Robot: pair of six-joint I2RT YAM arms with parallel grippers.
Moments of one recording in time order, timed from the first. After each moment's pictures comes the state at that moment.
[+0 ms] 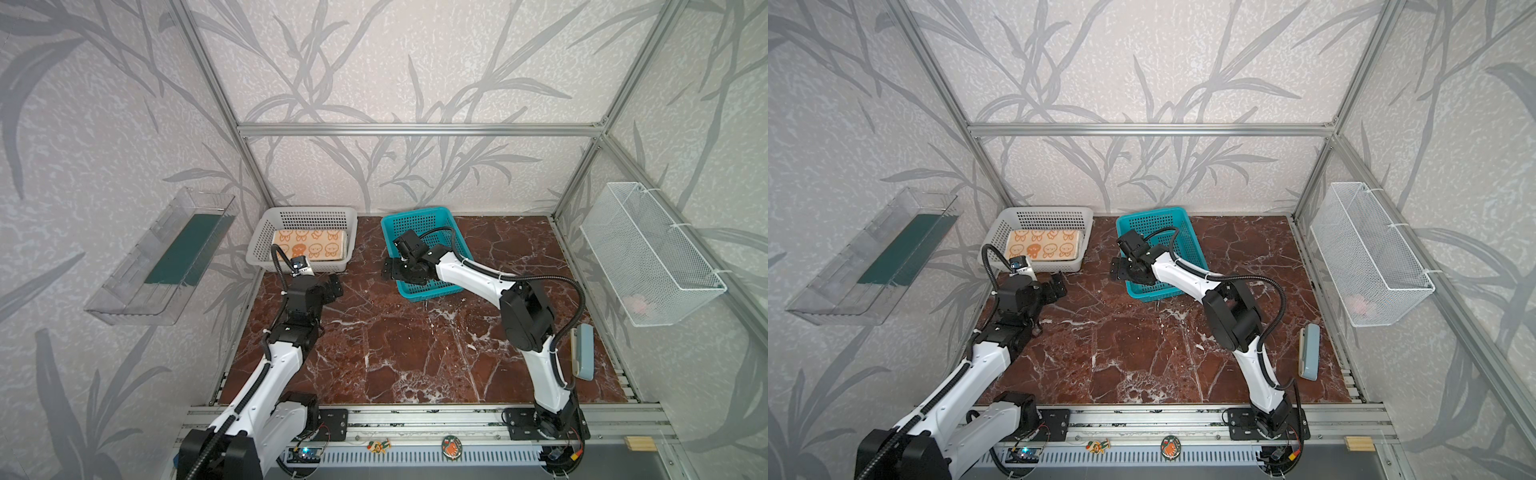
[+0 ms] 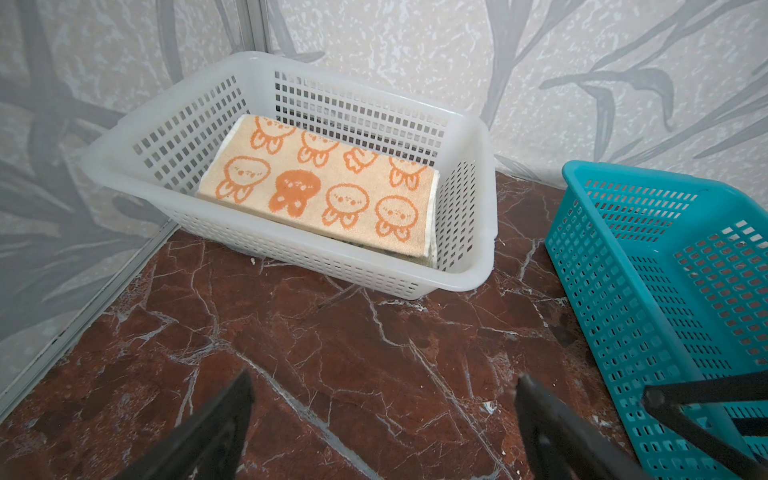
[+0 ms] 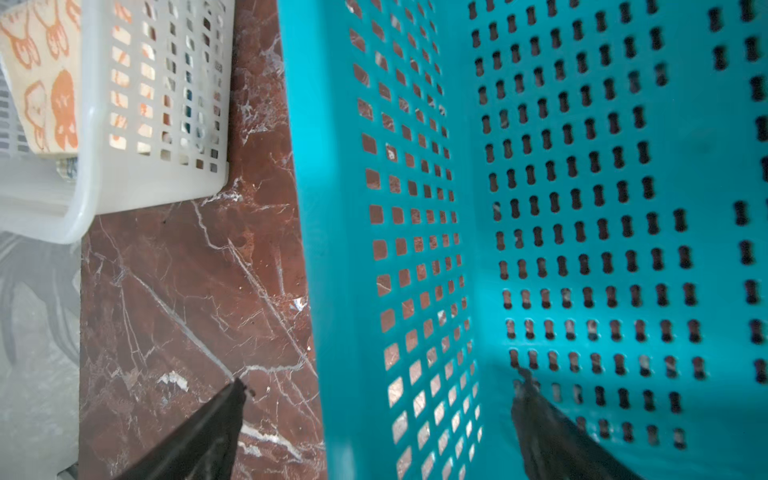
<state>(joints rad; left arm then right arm) -0.12 0.95 0.52 0.01 -0.25 -0.30 0.75 2.14 1.80 -0.60 -0.05 0.73</state>
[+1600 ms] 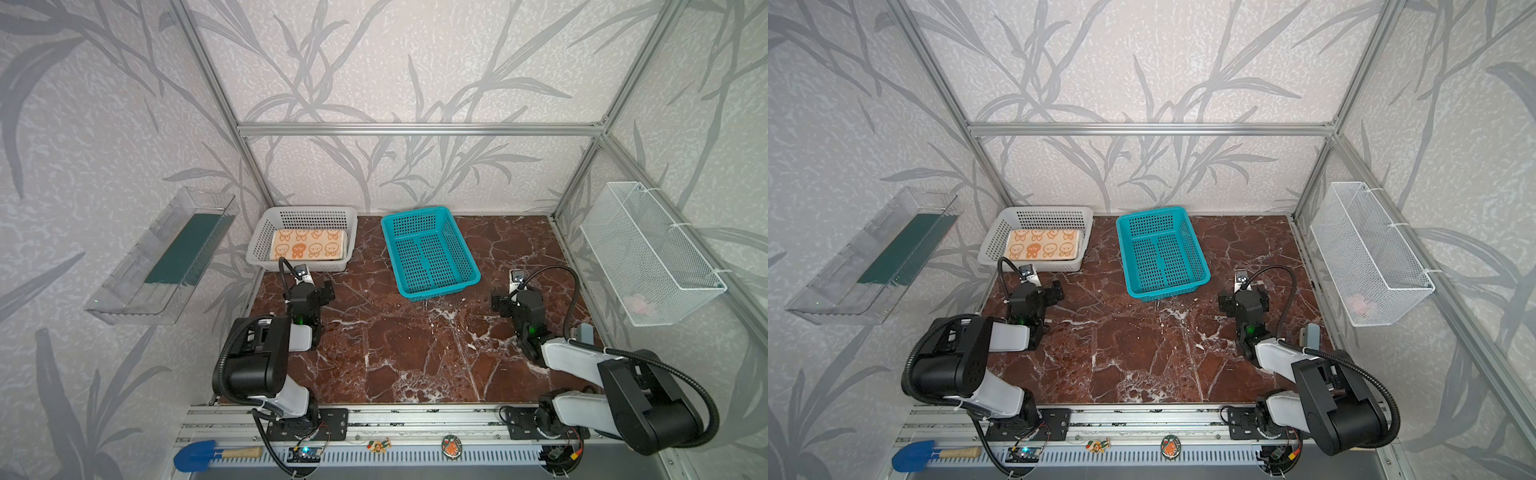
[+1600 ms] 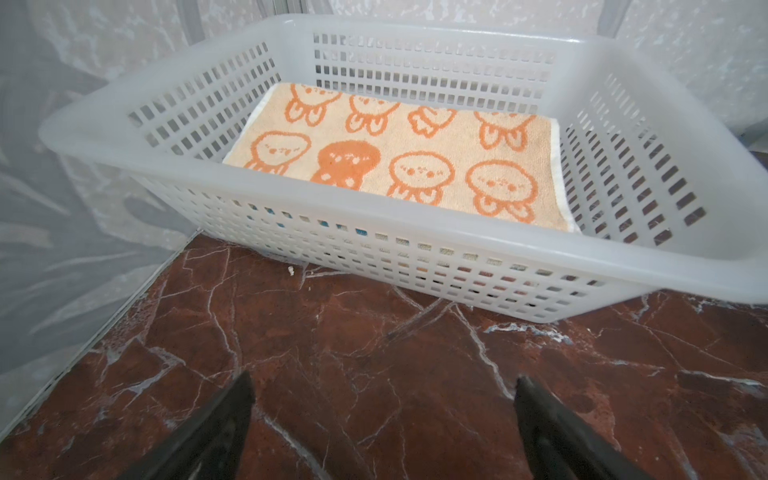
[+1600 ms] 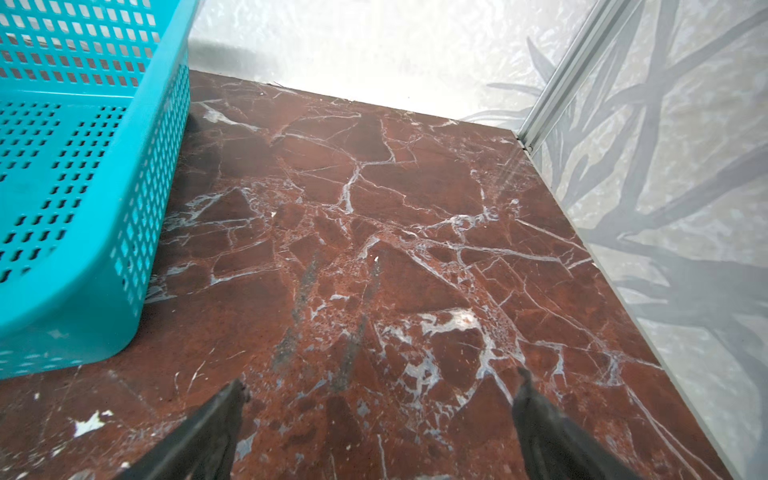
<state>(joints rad) 0.05 1.56 0.35 0.85 -0.23 -0.08 0.24 1.30 0.28 0.62 0.36 -0.04</state>
